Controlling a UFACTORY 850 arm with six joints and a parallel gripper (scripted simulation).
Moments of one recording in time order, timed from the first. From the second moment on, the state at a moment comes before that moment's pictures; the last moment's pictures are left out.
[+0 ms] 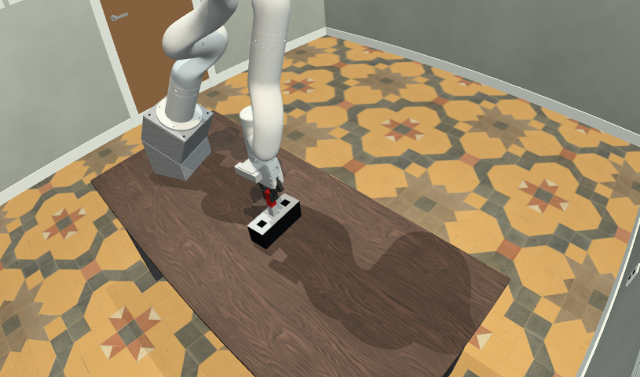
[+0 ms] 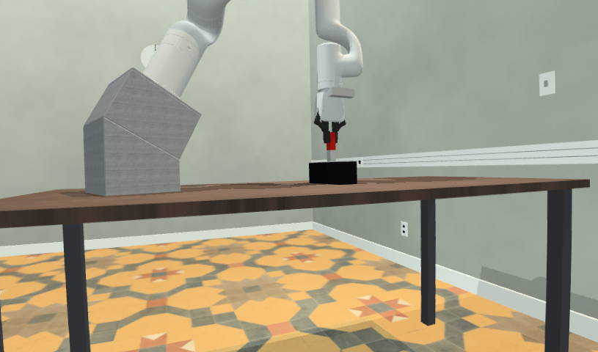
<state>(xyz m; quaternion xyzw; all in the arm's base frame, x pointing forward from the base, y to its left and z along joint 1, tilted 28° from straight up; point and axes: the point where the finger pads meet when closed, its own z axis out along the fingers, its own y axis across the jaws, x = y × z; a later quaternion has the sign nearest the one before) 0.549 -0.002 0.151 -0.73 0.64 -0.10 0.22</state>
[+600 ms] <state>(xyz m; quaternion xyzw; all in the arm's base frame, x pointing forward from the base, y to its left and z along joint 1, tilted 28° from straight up) 0.551 0.000 0.148 -0.73 0.64 -0.10 0.22</state>
